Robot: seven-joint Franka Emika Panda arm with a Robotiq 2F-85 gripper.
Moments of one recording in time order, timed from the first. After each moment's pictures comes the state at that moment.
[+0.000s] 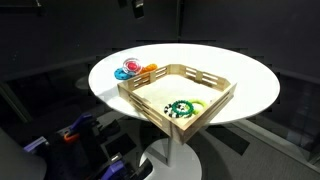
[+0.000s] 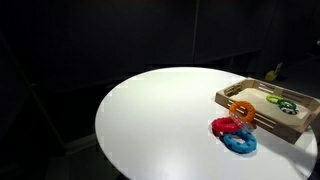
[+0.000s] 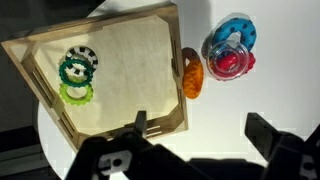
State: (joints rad) arm -0.01 -0.81 -0.04 -2.73 0.17 2.18 0.06
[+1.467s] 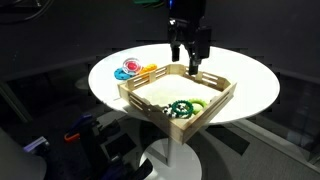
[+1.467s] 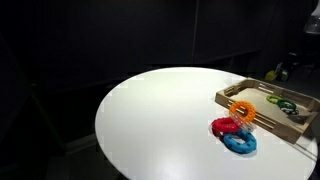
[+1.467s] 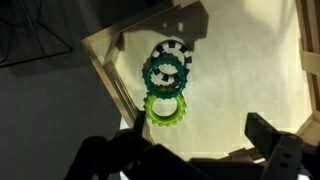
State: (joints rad) arm -0.20 -0.24 -0.08 -2.54 -0.05 2.32 0.15
